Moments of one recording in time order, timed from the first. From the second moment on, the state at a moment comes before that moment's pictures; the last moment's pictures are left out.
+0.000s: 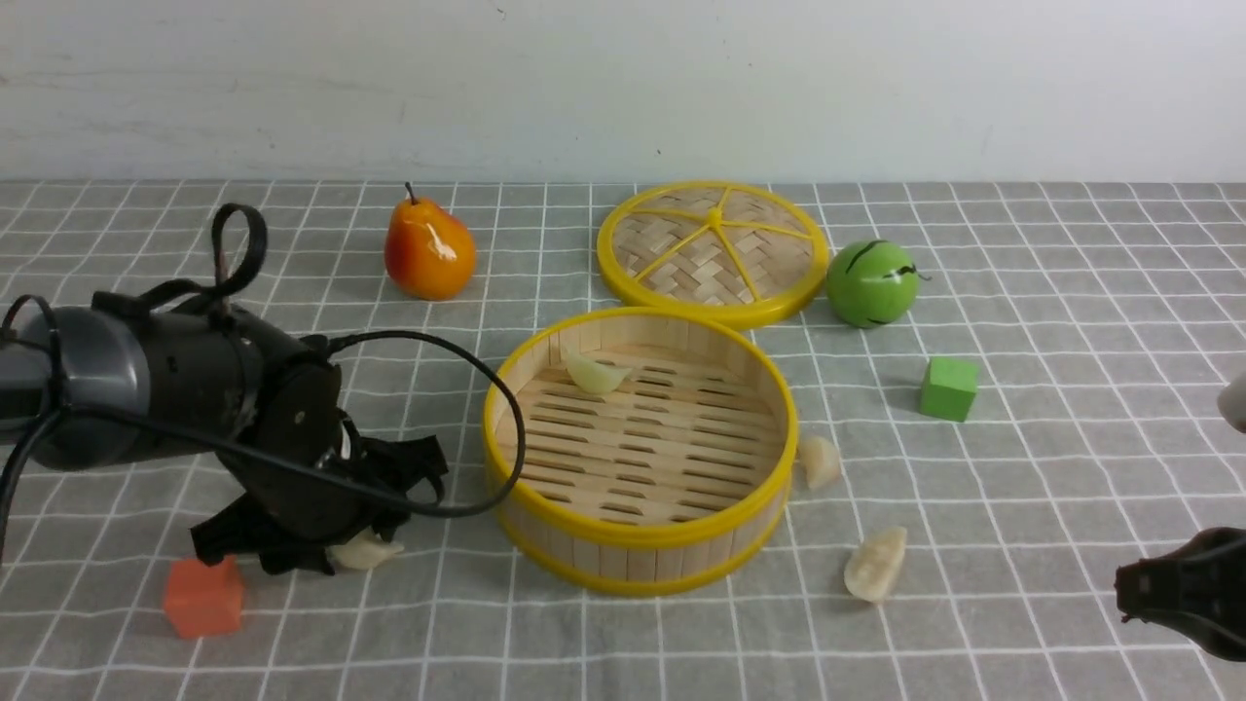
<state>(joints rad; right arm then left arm) -0.01 1.02 -0.56 0.62 0.57 -0.35 -0.33 1.81 -1.03 0.29 0.49 -0.99</state>
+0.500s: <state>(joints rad) -0.01 1.03 -0.56 0.62 0.56 -0.37 -0.37 1.67 -1.13 0.23 0.54 -0.73</state>
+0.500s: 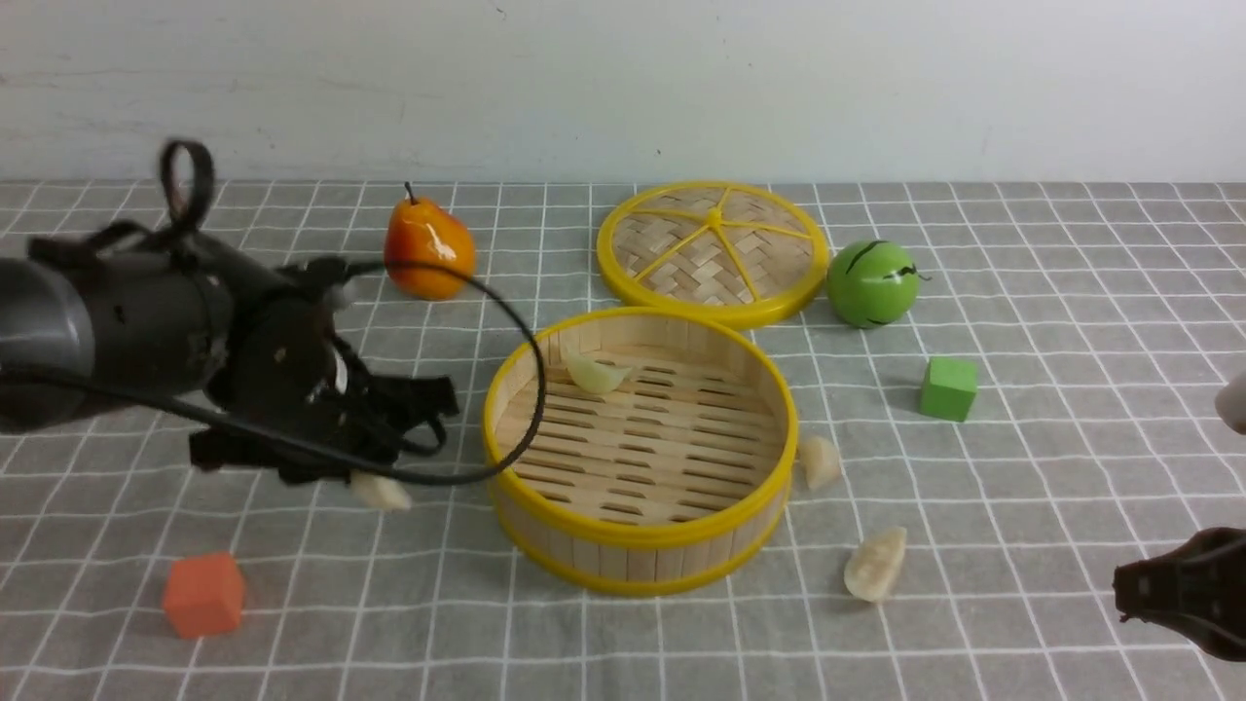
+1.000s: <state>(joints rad) -0.01 1.06 -0.56 0.64 0.56 -0.40 -0.49 1.93 -1.37 -0.04 0.50 -0.27</state>
